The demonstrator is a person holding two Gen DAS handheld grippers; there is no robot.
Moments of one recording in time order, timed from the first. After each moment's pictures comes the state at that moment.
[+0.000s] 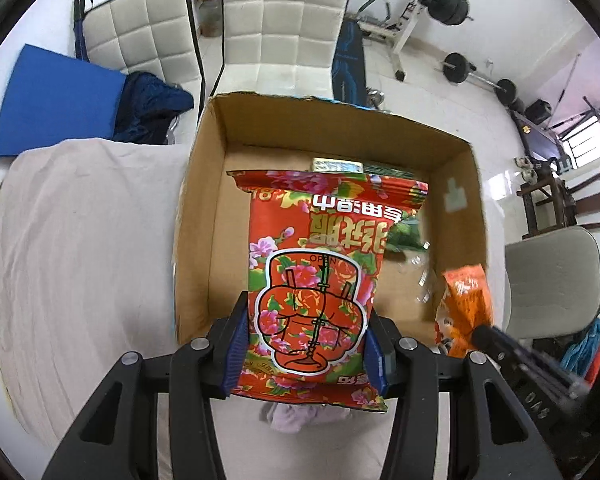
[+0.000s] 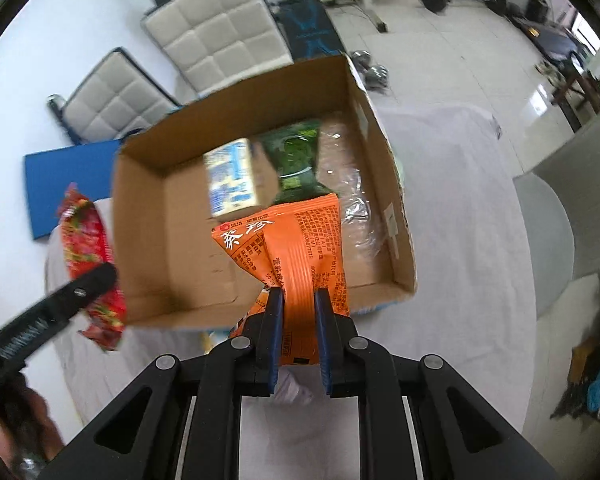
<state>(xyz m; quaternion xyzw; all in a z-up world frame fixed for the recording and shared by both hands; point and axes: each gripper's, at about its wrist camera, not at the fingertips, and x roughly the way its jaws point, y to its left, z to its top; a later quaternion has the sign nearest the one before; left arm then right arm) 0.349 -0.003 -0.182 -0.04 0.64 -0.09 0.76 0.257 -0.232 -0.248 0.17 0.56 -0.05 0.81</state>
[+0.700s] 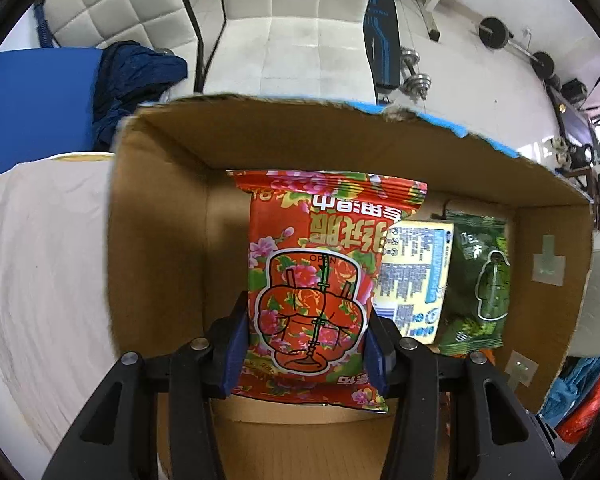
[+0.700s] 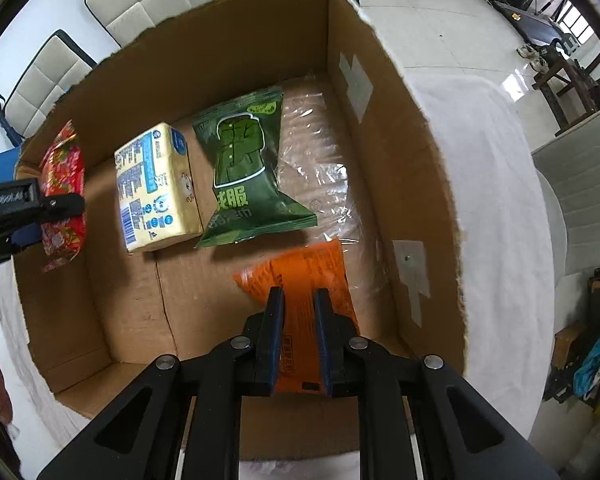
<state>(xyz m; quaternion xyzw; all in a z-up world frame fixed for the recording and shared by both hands) 0.471 -0.017 -0.294 0.00 0.71 -0.06 0.70 0.325 -0.234 -0.342 0.14 0.61 -0.09 0.78</state>
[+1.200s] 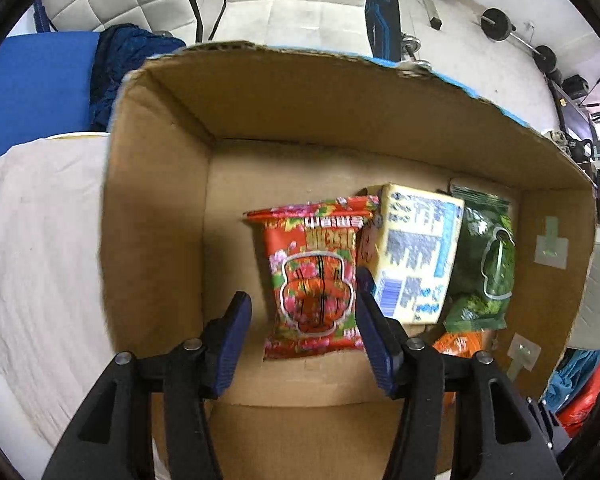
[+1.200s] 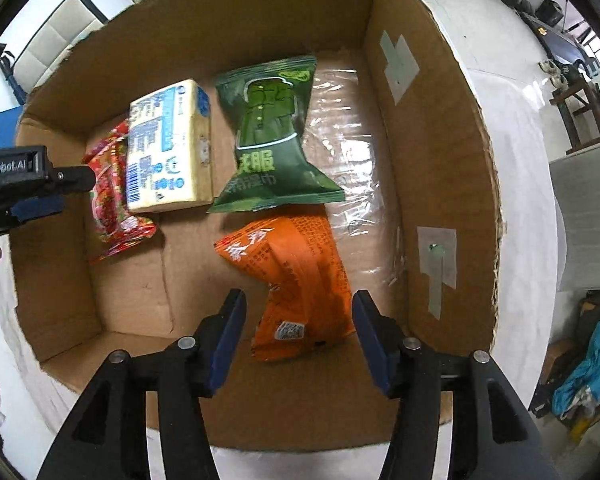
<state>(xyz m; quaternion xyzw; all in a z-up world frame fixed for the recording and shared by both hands) 0.450 -0.009 -0.288 -0.01 0.72 -0.07 0.69 0.333 -0.210 -0.344 0.10 0.63 -0.07 0.77</state>
